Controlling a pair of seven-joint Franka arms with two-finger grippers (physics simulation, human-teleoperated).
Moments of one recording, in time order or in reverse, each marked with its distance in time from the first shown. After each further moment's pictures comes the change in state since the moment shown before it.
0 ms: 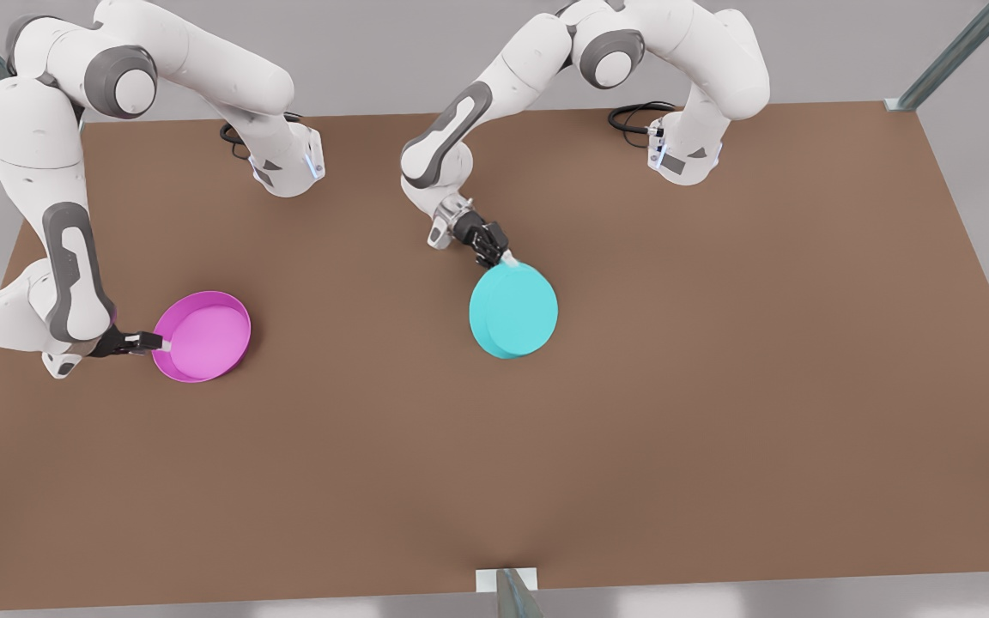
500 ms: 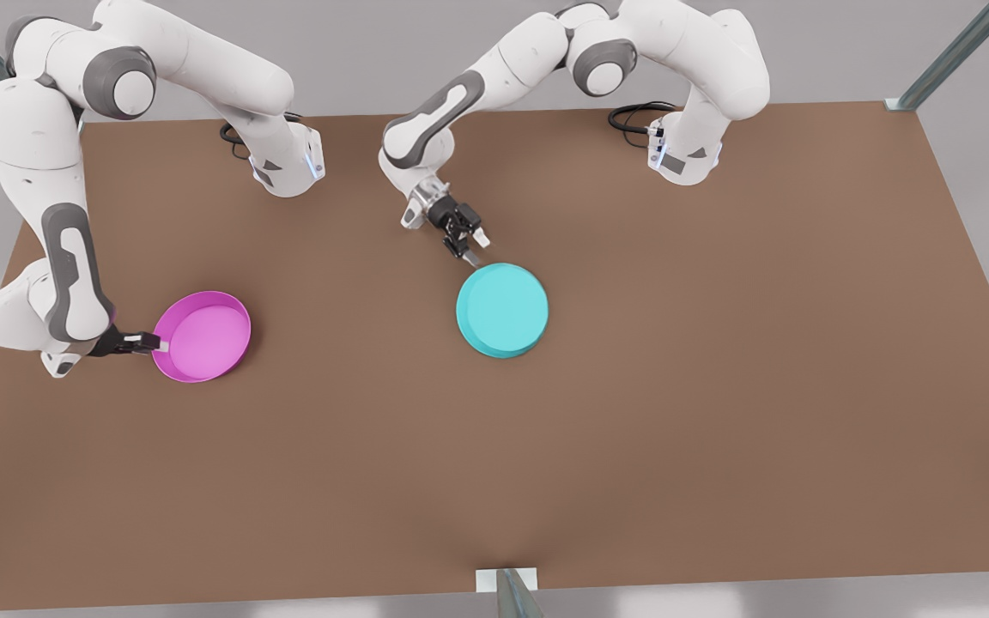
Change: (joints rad) left arm 0.003 0.064 -0.079 0.216 -0.035 0.003 0.084; right arm -0.008 0.006 0.000 0.001 0.000 0.006 0.002
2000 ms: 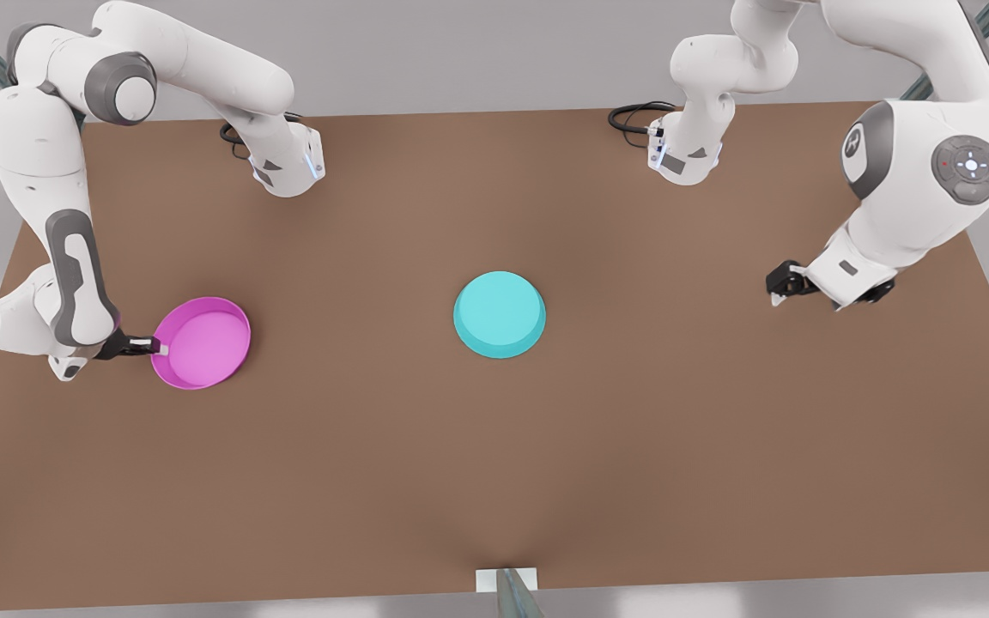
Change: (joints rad) left arm 1.442 -0.976 -0.184 -0.338 -0.913 0.297 1.092; right arm 0.002 0.027 0.008 0.013 0.010 -0.003 -0.005
